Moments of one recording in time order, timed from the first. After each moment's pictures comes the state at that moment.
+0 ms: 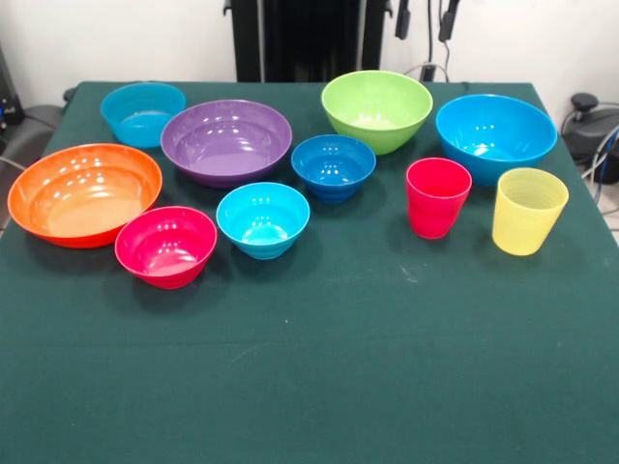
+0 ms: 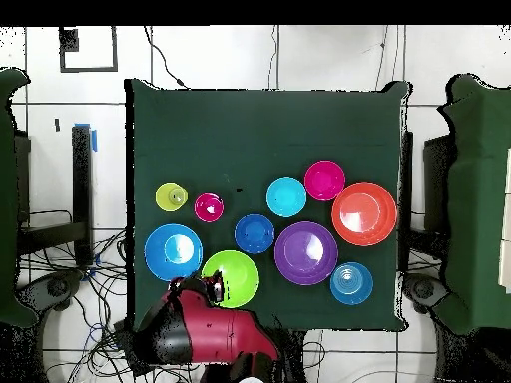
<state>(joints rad) 0.06 -0.92 -0.11 2.23 -0.02 0.11 1.71</state>
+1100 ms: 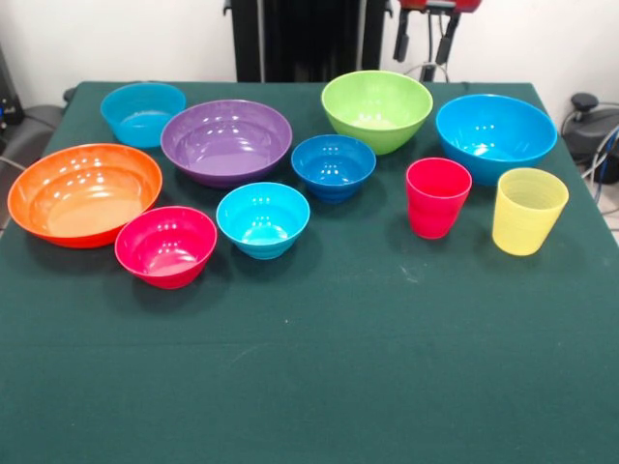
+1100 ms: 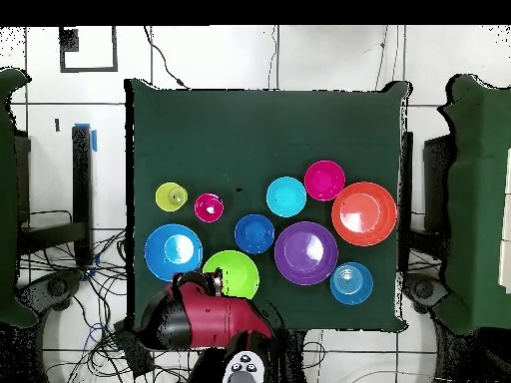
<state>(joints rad) 0.07 -0.82 -0.12 2.18 -0.02 0.11 1.73</state>
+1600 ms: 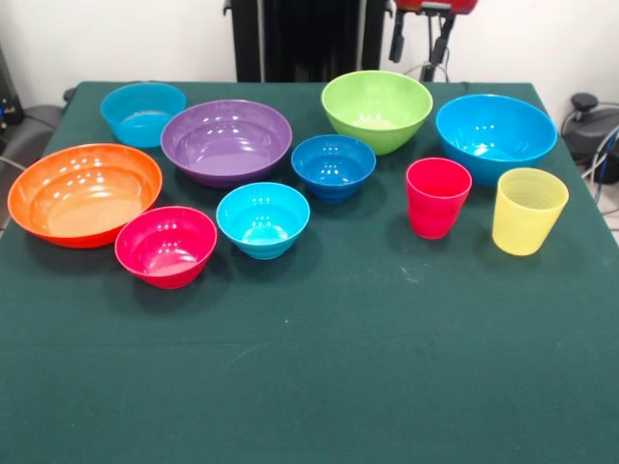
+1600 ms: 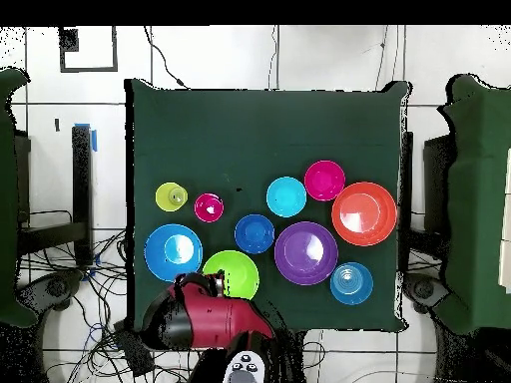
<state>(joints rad) 0.08 -0.81 -0.13 2.18 -0.02 0.11 1.73</state>
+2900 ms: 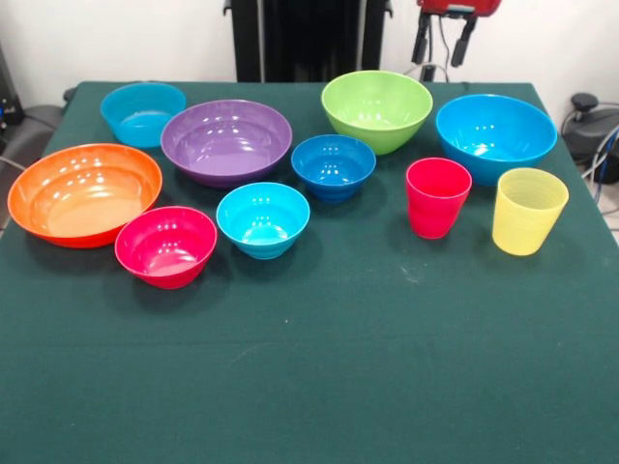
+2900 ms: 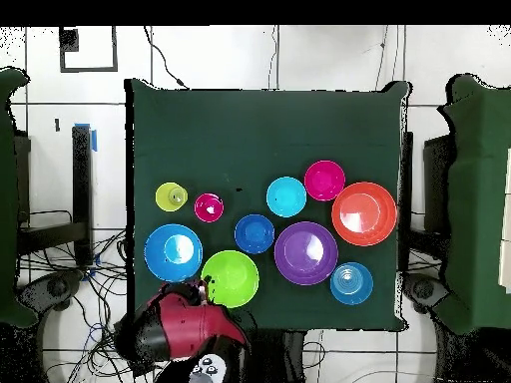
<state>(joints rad) 0.23 -0.76 -0.19 2.18 -0.02 0.05 1.74</state>
